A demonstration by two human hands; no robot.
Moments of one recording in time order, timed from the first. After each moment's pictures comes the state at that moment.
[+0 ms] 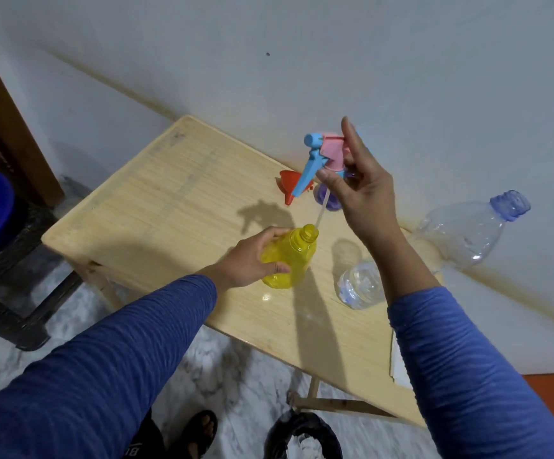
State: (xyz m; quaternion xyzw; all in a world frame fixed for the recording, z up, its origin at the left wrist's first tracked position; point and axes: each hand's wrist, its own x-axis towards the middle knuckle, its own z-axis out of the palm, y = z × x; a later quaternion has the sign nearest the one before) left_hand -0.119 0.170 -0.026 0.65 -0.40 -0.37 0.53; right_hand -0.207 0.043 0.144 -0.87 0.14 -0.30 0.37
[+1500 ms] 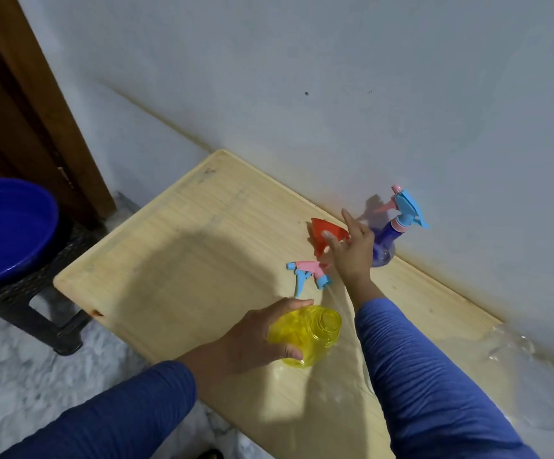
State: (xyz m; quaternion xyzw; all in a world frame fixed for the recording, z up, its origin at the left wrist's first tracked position) left_hand -0.119 0.169 -0.016 0.72 -0.37 -0.37 0.46; right_hand -0.106 -0.058 0.001 -0.83 0.37 -0.18 0.38
